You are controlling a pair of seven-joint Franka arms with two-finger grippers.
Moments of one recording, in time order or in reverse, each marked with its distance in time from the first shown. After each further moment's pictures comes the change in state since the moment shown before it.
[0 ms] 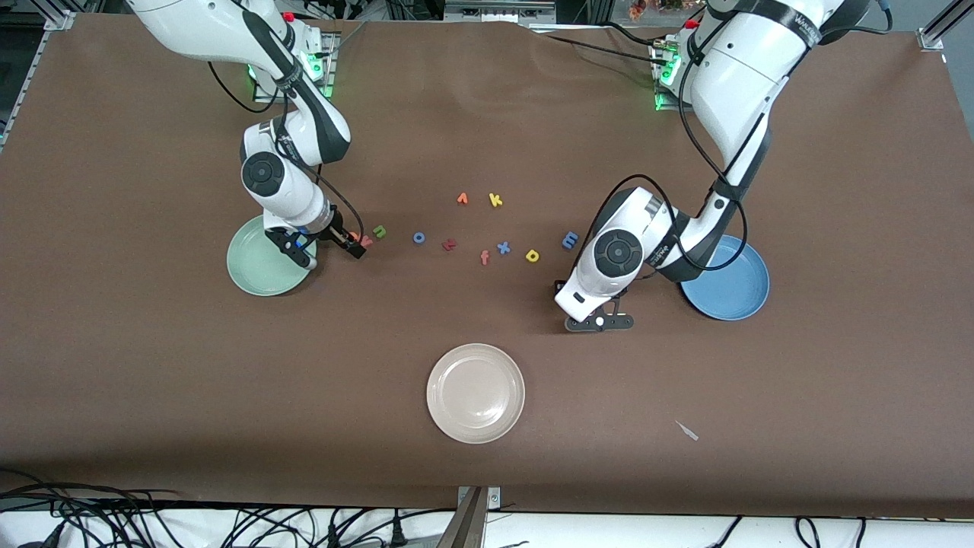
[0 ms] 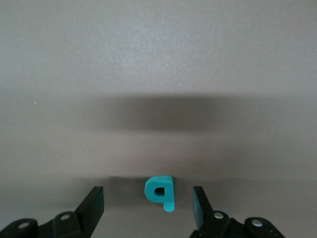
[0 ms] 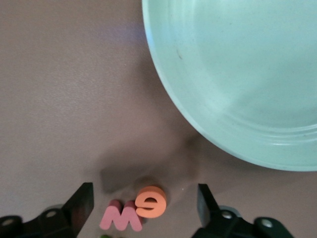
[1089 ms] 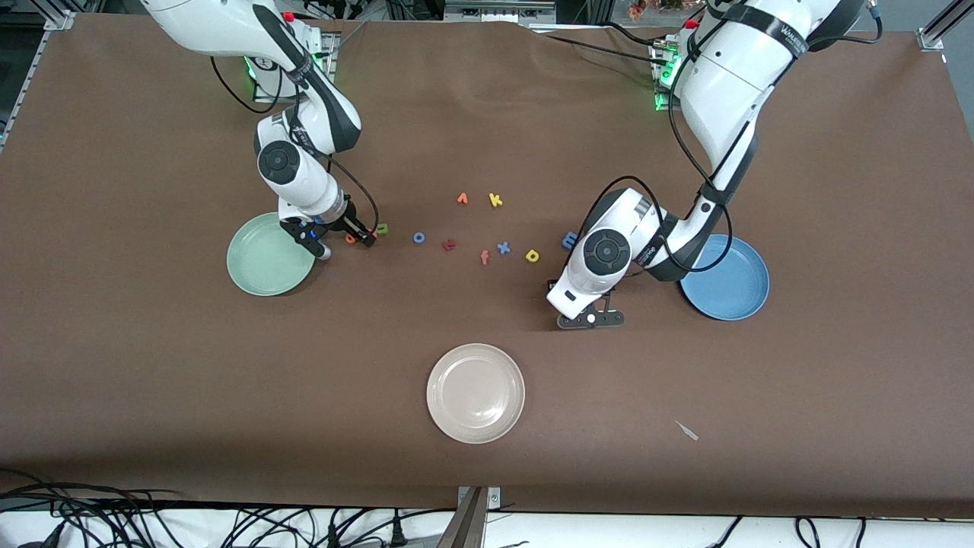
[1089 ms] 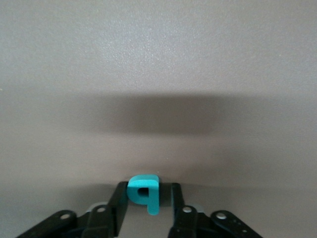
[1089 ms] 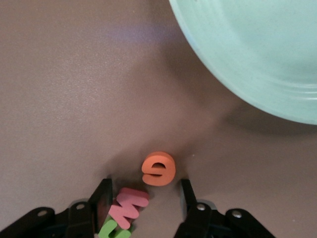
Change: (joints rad) left arm -0.021 0.025 -0.001 -0.001 0.004 0.034 -0.044; right arm 0.002 -0.004 0.053 -0.028 0.000 0.032 0.040
